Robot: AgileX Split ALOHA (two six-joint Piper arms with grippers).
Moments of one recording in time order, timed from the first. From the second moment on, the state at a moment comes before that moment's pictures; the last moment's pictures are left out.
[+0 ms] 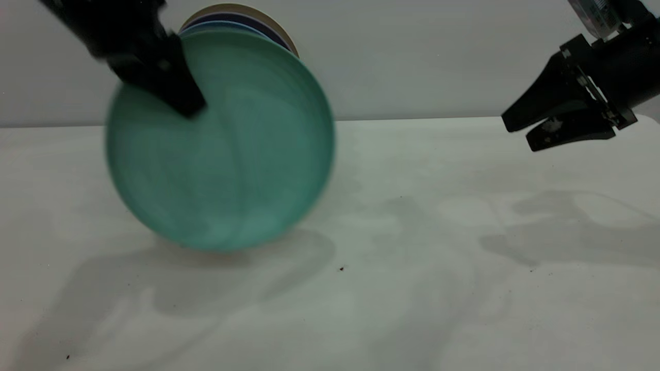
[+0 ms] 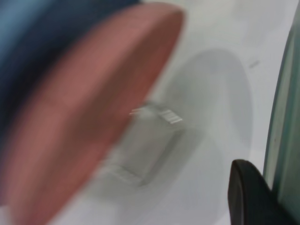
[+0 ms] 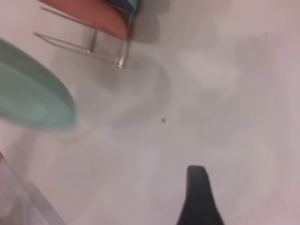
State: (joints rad) left arm -0.22 1.85 -1.35 -0.41 0.72 0.94; right arm -0.11 2.11 -1.30 1.09 0.98 -1.10
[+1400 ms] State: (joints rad) left arm -0.22 1.88 -1.52 -0.12 0.68 1.32; right arm -0.11 2.11 -1.30 1.03 0.96 -1.07
